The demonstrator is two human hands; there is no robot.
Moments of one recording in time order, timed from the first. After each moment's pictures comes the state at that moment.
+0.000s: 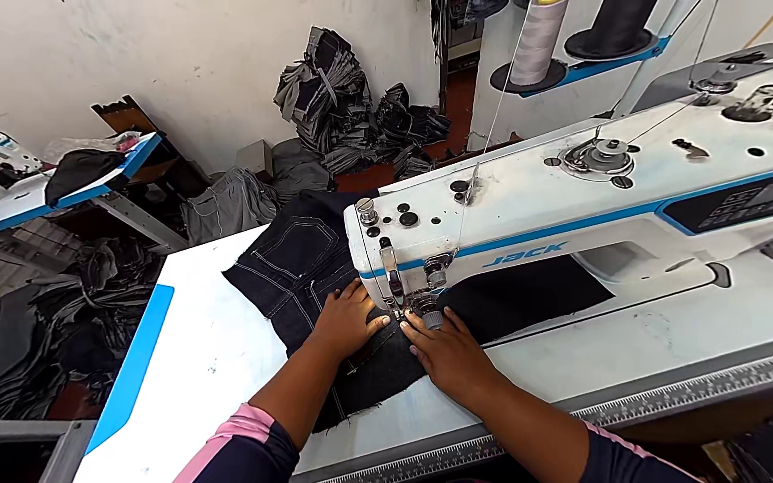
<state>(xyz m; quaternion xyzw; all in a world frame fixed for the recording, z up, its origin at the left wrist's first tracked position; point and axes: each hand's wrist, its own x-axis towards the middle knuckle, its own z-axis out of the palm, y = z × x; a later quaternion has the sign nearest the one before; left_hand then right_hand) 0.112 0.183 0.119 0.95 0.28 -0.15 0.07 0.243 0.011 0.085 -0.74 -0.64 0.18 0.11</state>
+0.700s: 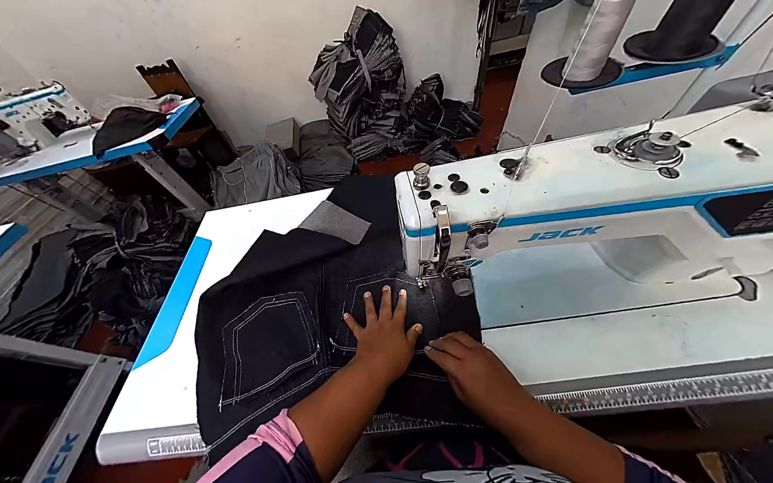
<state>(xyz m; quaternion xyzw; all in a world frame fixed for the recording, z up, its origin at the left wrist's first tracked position) 0.096 0.090 0.119 0.85 0.46 -0.18 0.19 0.215 -0.038 0.052 -0.61 -0.73 -0.03 0.31</state>
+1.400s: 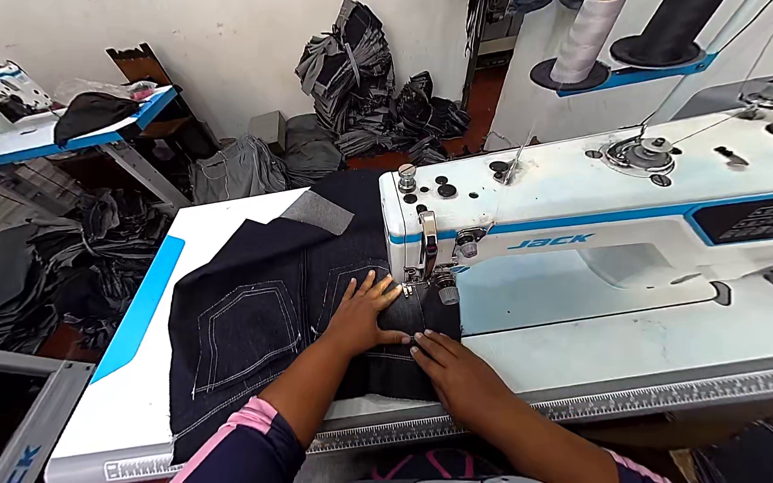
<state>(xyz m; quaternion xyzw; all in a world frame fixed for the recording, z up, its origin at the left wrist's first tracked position) 0.090 0.149 0.102 0.93 0.30 -0.10 0.21 0.221 -0.040 0.063 -0.64 -0.74 0.01 0.20</state>
